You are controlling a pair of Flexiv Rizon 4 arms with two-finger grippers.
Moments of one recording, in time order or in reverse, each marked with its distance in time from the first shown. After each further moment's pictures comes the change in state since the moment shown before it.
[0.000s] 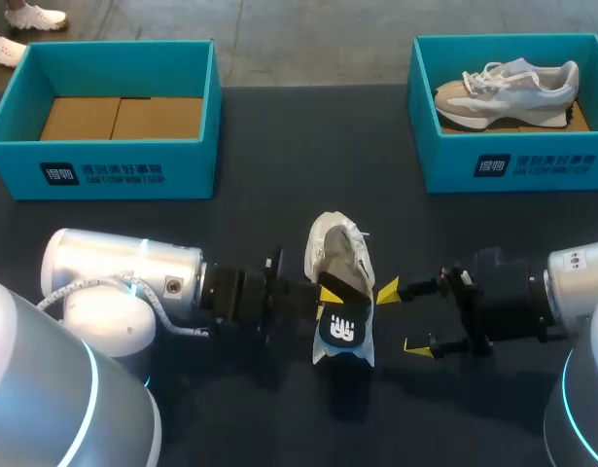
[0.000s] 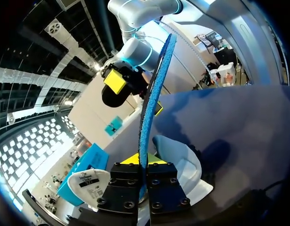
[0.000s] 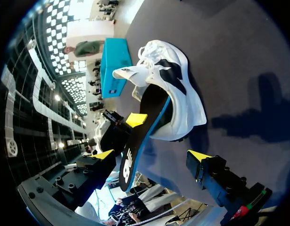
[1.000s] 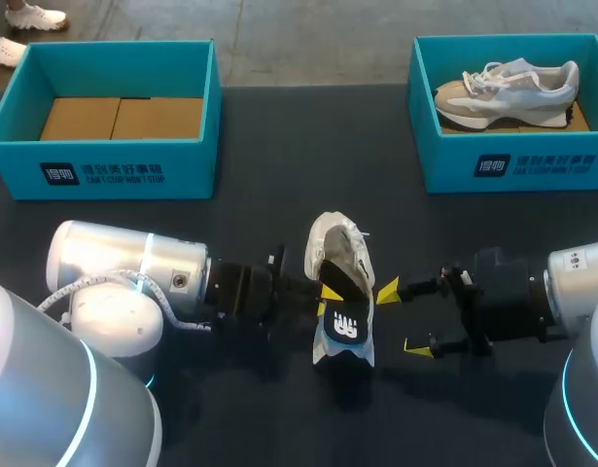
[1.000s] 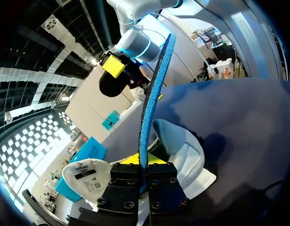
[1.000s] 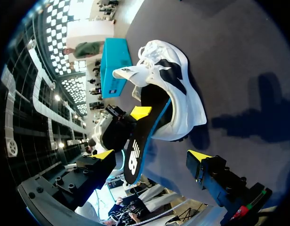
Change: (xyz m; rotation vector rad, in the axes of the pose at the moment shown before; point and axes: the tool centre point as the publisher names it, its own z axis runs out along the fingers) left arm 0.000 0.020 0.002 -0.057 0.031 0.004; right arm 0.000 0.000 0.000 0.000 0.000 0.000
